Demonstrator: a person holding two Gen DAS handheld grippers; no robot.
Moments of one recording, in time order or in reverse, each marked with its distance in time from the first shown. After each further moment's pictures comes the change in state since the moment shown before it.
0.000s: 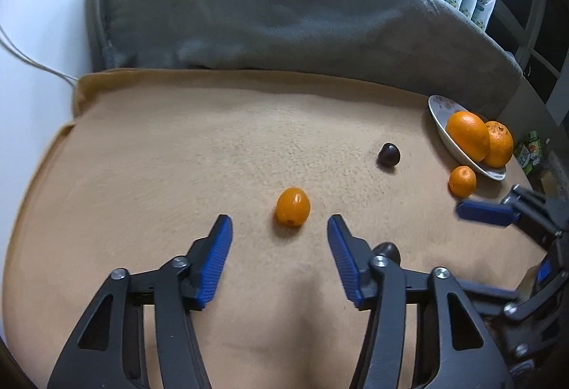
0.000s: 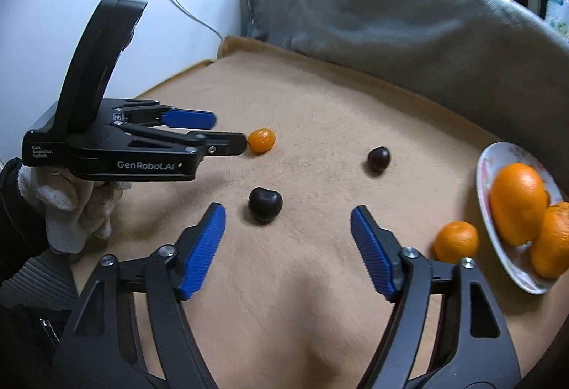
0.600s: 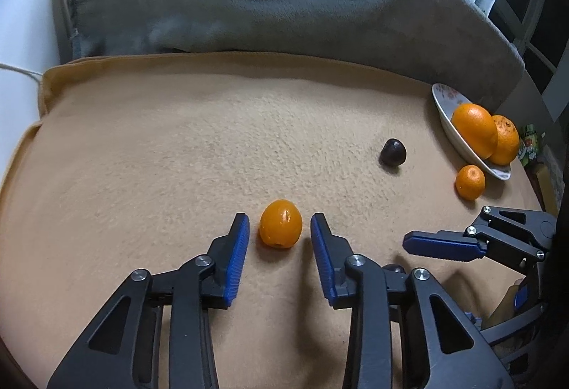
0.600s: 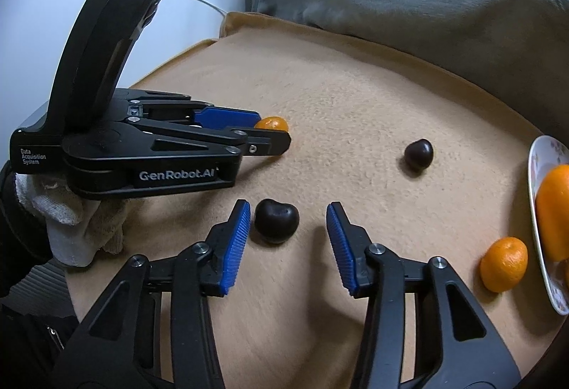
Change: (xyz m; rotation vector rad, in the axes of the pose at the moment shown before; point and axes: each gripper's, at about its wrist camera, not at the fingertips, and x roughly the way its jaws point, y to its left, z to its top) left arm 0.034 -0.004 0.013 0.014 0.076 -0.046; right arm 0.041 0.007 0.009 0.003 0.079 0.045
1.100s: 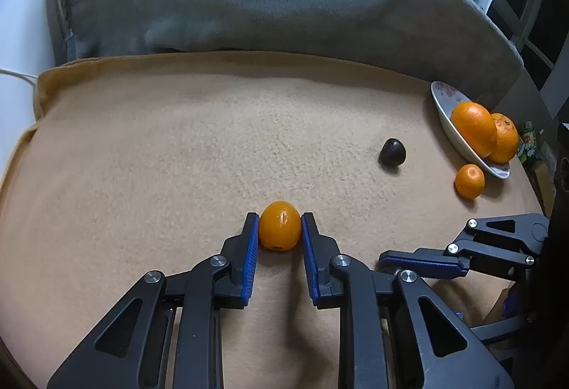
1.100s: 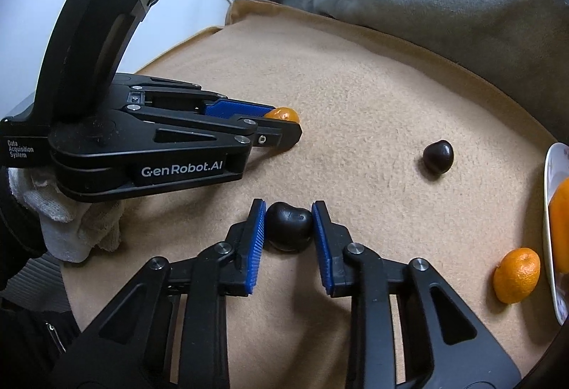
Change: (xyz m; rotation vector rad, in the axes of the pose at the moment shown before) left arm 0.002 -0.001 0.001 0.008 0.009 -0.012; right arm 0.011 0.003 0.004 -0.008 0.030 0.014
